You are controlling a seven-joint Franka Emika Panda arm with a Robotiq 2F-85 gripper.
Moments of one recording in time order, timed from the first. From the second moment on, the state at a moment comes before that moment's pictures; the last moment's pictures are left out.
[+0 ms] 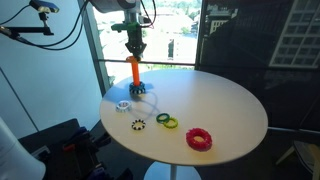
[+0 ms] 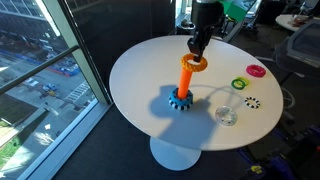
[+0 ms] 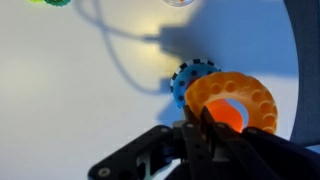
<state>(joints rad) 0.21 0.21 0.17 -1.89 -0.10 2.04 0.02</state>
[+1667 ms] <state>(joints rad) 0.22 0.23 0.18 -1.88 -0.12 2.04 0.02</state>
